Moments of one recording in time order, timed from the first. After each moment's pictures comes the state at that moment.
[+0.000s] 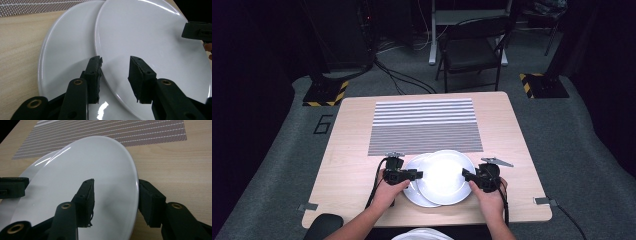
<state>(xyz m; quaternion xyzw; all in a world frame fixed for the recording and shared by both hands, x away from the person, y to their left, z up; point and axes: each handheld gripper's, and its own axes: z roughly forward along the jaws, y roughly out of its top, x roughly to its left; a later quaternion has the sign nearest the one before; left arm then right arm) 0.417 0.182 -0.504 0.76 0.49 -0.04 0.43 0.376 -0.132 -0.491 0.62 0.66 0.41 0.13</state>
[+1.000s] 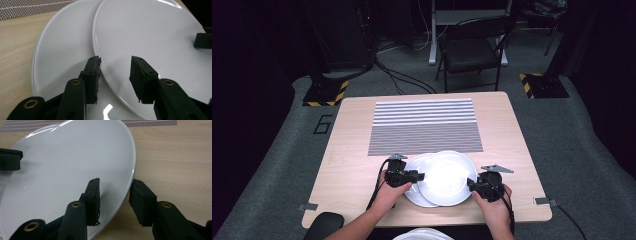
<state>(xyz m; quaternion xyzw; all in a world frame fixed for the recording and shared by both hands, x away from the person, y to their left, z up) 0.408 0.175 -0.503 0.77 0.48 -0.01 0.42 0.349 -0.132 -0.483 0.60 0.70 0.36 0.15</state>
